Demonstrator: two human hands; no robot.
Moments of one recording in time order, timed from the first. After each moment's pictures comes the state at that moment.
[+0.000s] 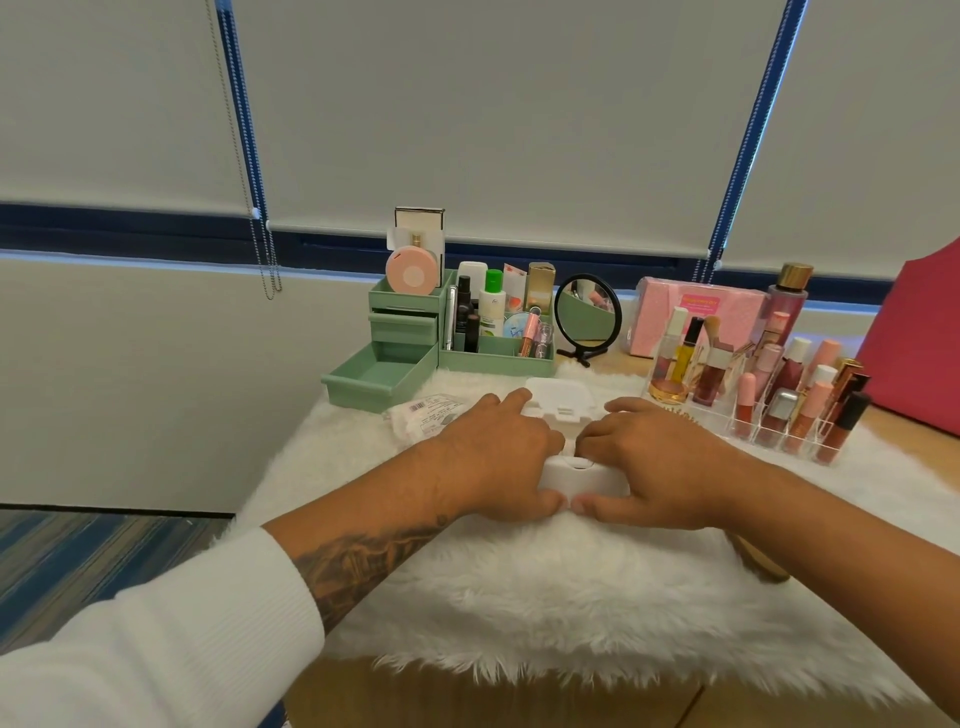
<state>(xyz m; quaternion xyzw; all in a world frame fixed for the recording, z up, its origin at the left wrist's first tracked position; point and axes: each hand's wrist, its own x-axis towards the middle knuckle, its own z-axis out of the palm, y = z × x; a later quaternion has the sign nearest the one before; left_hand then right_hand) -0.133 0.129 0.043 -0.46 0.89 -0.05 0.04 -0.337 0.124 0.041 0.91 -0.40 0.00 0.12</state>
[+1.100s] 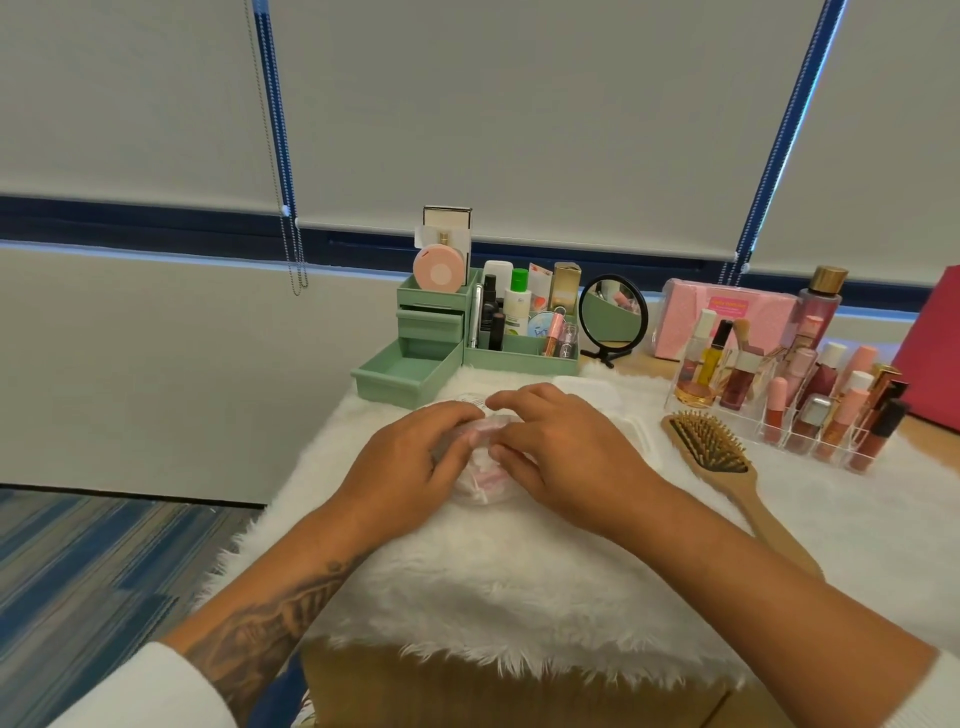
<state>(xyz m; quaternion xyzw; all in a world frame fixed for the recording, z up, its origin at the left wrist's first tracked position) -0.036 0.148 -0.014 -0.47 0.78 0.06 -0.41 -0.239 0.134 0.027 0.90 -0.36 0.21 0.11</state>
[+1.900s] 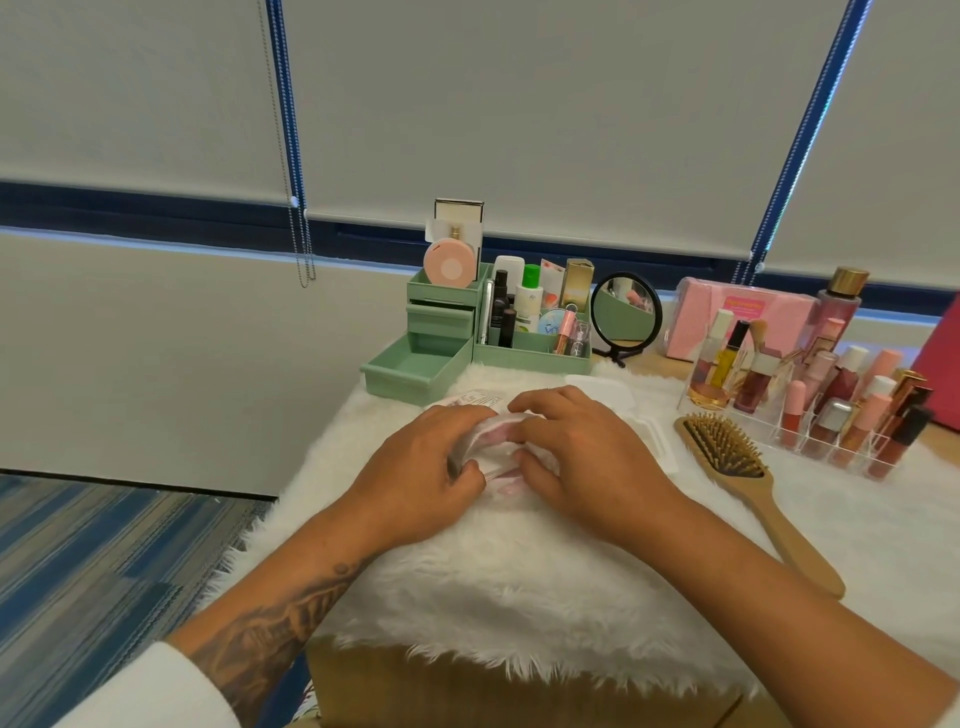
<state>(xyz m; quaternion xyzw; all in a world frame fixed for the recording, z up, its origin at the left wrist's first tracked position) -0.037 0.151 -0.013 -0.50 0.78 0.12 -0.37 -0.241 0.135 0.020 0.88 -0.39 0.25 0.10</state>
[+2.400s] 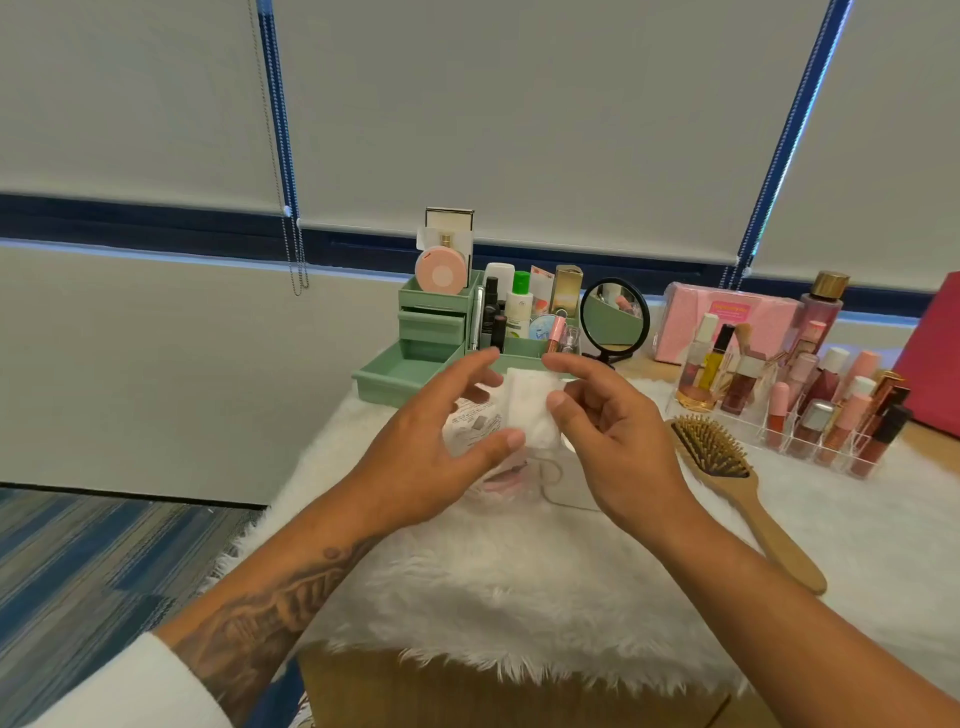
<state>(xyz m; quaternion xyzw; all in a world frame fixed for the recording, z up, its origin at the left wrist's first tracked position) -0.051 0.159 0.018 -0.45 0.75 0.18 -0.46 -0.251 0.154 0.034 0.69 -0.40 0.54 -0.27</state>
